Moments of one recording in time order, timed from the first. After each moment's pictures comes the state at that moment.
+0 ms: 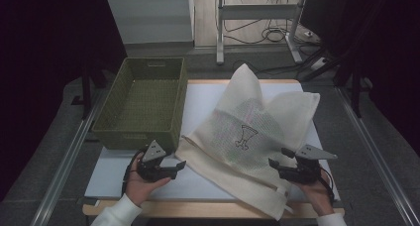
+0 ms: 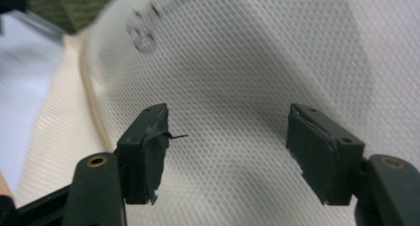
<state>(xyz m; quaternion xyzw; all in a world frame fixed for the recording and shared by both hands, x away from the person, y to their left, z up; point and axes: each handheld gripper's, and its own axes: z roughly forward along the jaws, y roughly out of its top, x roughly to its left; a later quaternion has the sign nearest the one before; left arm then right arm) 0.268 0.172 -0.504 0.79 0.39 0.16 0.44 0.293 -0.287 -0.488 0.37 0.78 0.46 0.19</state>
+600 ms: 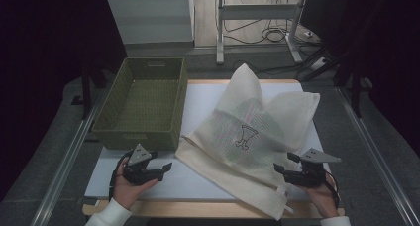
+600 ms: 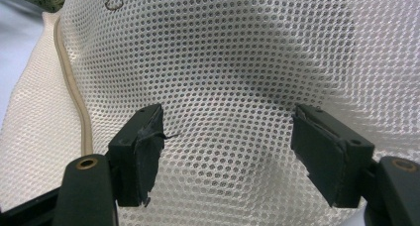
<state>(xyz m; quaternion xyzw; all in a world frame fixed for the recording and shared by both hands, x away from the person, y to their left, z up) 0.260 0.205 -0.515 0.78 0.43 0.18 0.42 0.292 -0.305 -0.503 0.39 0.79 0.45 0.18</state>
